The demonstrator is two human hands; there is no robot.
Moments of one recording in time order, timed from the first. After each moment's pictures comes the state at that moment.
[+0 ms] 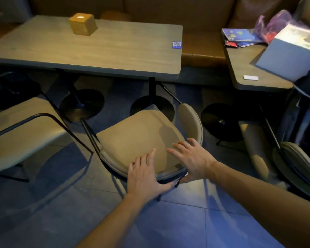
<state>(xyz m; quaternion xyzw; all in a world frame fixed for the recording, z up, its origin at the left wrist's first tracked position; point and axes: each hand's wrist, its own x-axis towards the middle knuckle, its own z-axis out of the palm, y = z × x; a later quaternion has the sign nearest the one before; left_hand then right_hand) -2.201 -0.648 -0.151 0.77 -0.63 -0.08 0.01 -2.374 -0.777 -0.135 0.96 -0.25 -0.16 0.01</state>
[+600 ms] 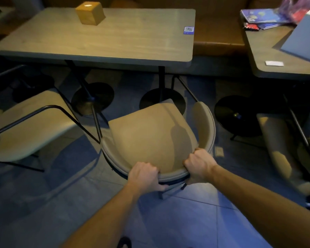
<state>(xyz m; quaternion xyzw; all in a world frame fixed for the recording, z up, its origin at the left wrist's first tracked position) -2.173 -0.661 -0.189 0.65 -0.74 -0.09 -0.17 -2.354 -0.763 -0.171 0.93 -0.24 -0.27 0.02</state>
